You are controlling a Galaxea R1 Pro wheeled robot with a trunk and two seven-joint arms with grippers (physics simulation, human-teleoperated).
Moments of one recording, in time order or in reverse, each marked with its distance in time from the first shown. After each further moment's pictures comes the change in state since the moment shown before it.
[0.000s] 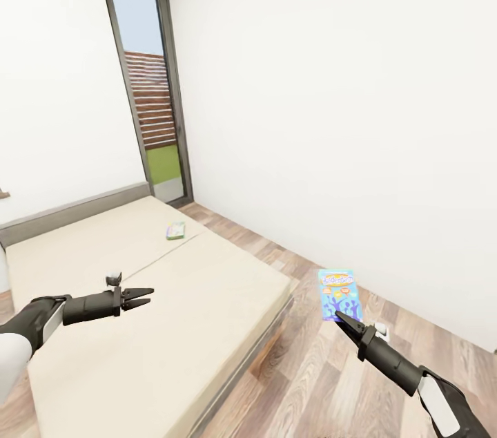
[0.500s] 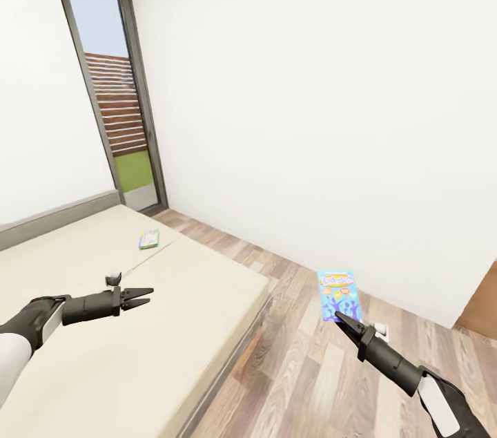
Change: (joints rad) left arm 0.000 0.001 0.003 0.000 0.000 0.000 -0.001; right arm 0.000 0.000 0.000 0.001 0.002 0.000 -0.003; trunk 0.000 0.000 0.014
